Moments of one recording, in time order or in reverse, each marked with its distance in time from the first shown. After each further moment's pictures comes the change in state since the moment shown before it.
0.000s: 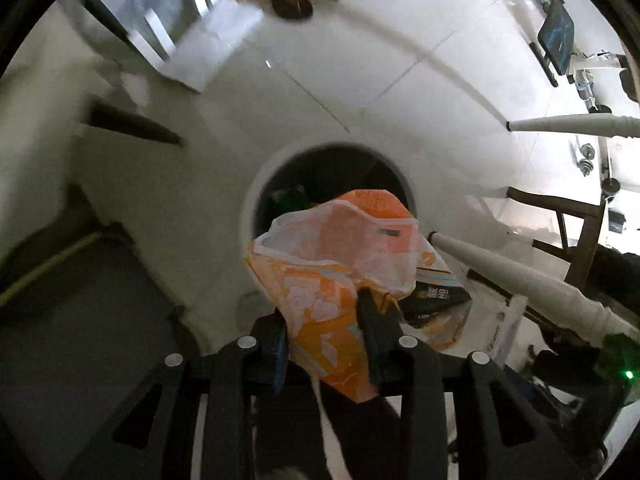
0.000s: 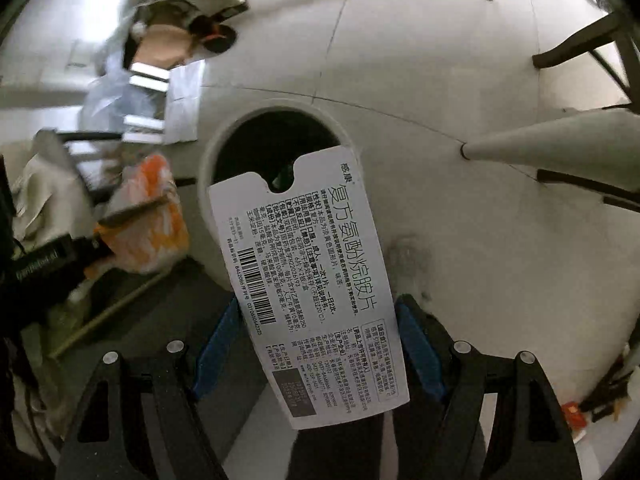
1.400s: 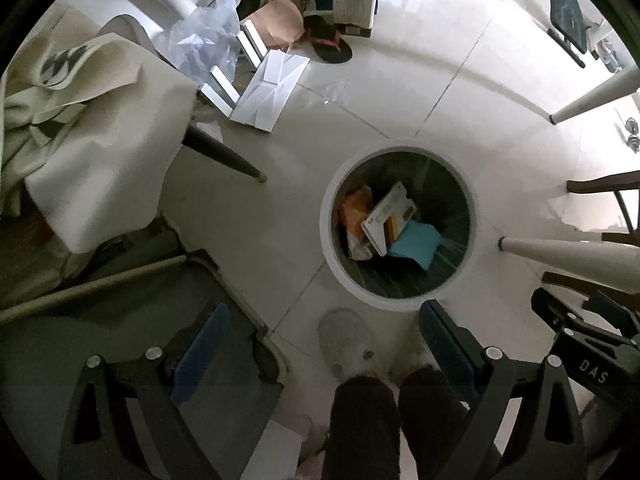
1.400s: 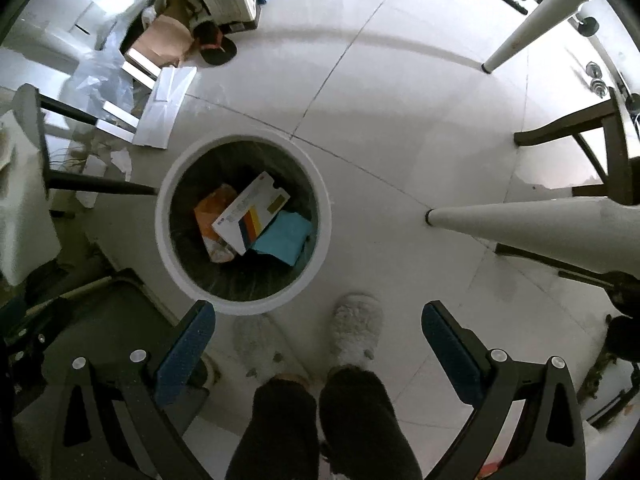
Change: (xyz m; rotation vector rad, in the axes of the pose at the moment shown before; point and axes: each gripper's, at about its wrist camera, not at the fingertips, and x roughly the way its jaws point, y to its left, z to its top) left arm -0.058 -0.012 -0.098 0.099 -0.228 0.316; right arm -0.035 0.029 -0.012 -0.216 -0.197 -0.225
